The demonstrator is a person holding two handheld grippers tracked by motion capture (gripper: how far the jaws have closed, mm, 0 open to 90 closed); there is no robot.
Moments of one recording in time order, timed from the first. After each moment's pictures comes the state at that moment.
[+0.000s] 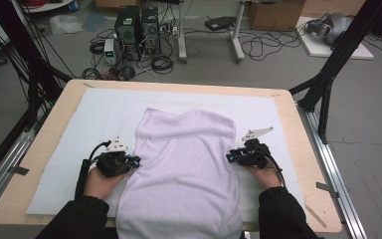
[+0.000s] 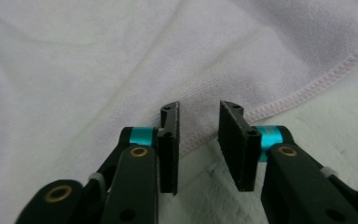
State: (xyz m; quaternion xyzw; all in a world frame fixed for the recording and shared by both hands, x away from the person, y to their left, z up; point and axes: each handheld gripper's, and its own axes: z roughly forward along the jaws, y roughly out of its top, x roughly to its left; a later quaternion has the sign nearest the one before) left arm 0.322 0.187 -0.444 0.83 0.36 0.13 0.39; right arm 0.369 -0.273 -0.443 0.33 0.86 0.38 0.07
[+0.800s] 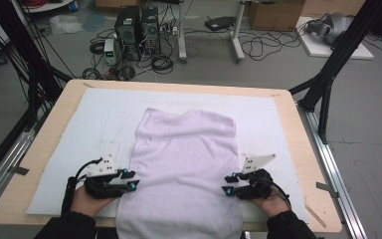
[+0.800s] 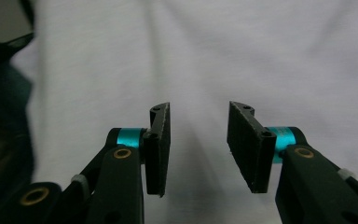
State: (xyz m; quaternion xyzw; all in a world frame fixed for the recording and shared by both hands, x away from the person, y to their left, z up) left arm 0.251 0.197 -0.434 0.85 0.25 0.09 0.45; right arm 0.276 -0.257 -0.433 0.22 0.88 0.42 0.01
